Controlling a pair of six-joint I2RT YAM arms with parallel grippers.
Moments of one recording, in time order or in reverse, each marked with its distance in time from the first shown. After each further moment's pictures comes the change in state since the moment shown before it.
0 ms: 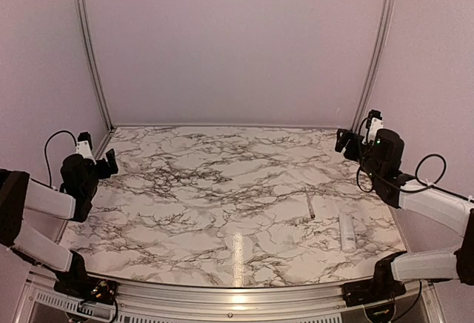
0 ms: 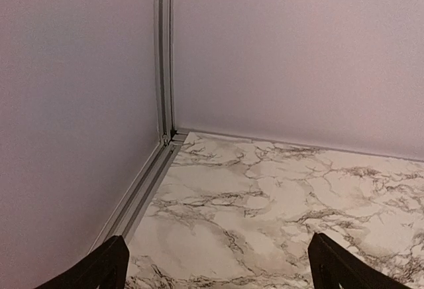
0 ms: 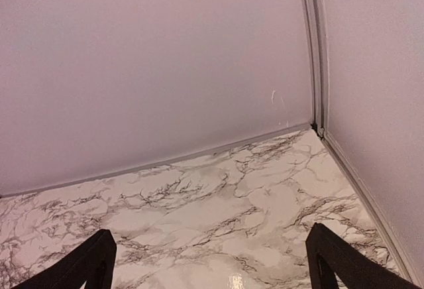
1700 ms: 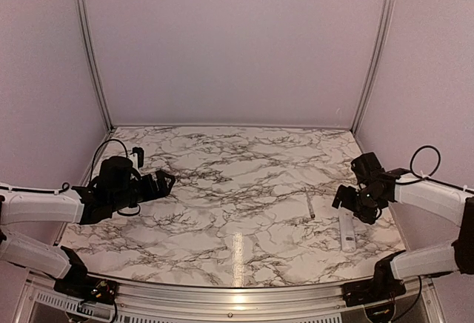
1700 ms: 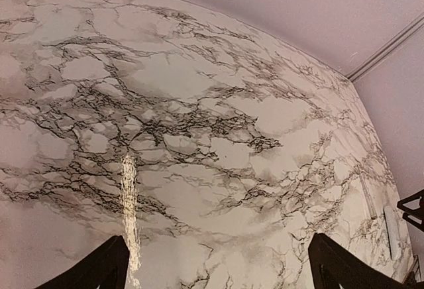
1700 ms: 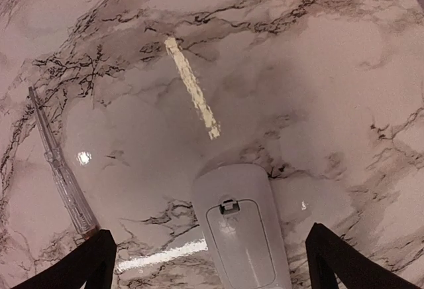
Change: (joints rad) left arm -0.598 -0.233 0.191 -0.834 0.055 -0.624; right arm 0.027 0.074 0.050 -1.038 -0.135 0.418
